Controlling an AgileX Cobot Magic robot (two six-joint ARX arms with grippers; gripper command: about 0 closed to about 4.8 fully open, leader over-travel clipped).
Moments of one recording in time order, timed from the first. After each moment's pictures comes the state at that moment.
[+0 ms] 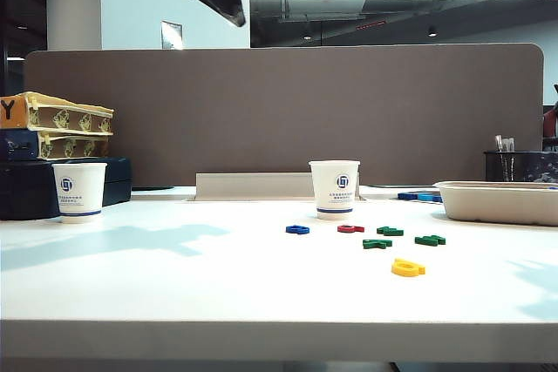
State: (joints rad) left arm -0.52 1.67 1.75 -0.77 0.10 0.41; right arm 0.14 0.68 0.65 -0.24 -0.20 -0.05
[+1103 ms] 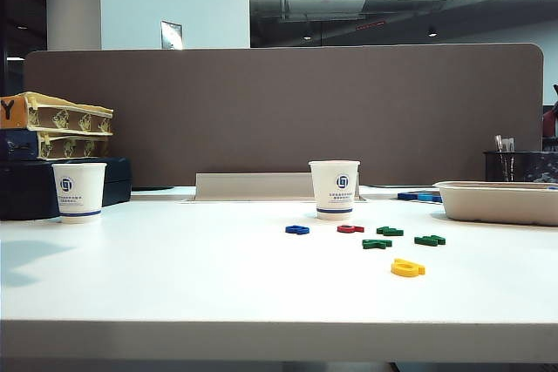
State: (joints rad) left arm -0.37 1.18 1.43 -0.82 0.13 0.16; right arm 0.14 0.37 0.65 -0.28 -0.06 -0.06
